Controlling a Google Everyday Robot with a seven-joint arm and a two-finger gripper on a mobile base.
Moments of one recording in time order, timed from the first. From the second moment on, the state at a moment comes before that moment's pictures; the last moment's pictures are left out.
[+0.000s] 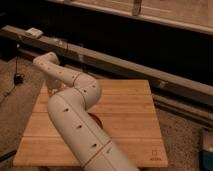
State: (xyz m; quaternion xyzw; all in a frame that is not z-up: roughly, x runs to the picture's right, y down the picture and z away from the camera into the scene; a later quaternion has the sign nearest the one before) arm -0.311 0.051 0.953 -0.30 0.26 0.61 0.69
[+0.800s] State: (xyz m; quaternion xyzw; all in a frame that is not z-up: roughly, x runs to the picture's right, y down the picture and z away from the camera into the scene) arm -0.264 0.061 0.866 -0.32 0.22 0.57 0.72
